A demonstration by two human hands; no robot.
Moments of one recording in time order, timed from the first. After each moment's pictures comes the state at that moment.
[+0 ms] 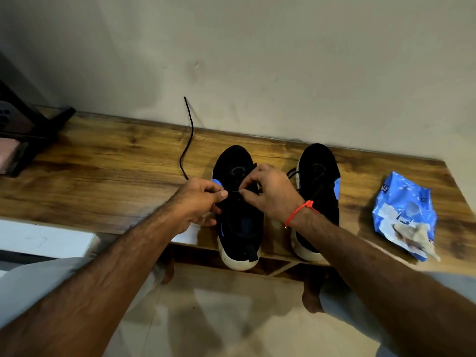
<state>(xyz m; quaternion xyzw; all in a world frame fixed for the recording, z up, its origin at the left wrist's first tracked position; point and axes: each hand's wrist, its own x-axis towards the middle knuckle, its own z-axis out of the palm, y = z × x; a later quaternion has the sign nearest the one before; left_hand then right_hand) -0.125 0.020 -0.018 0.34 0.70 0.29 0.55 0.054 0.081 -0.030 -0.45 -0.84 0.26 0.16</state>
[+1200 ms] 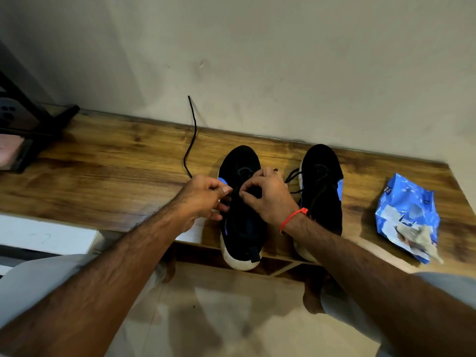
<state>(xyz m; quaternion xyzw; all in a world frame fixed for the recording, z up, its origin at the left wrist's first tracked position) -0.126 0.021 -0.022 0.37 0.69 0.32 0.53 0.044 0.071 -0.041 -0.50 -0.81 0.27 0.16</state>
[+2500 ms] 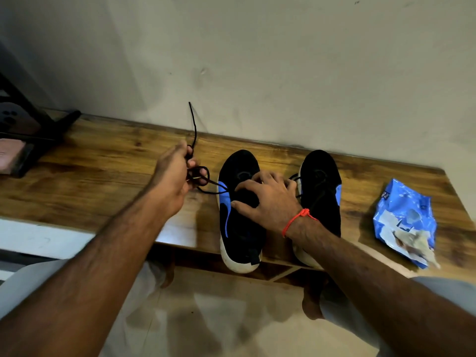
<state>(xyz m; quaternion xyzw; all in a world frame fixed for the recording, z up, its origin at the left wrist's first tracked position) -0.155 0.045 0.005 0.17 0.59 0.59 0.52 0.048 0.069 -0.025 -0.49 -0.86 0.14 0.02</state>
